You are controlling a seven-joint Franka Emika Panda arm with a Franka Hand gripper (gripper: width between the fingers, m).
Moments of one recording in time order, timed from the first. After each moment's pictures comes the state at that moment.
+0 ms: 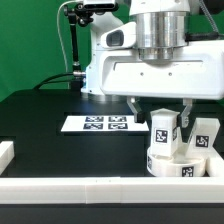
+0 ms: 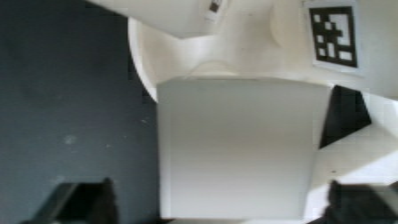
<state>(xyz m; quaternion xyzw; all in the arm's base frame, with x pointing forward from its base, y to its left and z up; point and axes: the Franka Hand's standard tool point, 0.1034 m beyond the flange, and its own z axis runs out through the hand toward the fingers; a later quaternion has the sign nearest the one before) 0.604 0.050 0.089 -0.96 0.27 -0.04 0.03</state>
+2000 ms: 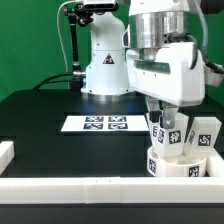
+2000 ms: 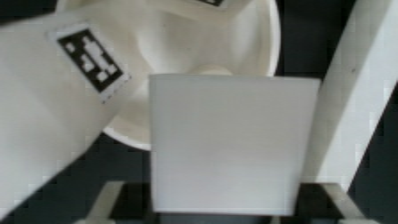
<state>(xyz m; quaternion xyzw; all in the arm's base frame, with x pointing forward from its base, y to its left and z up) 0.604 0.052 0.088 -0.75 0.66 -0.02 0.05</state>
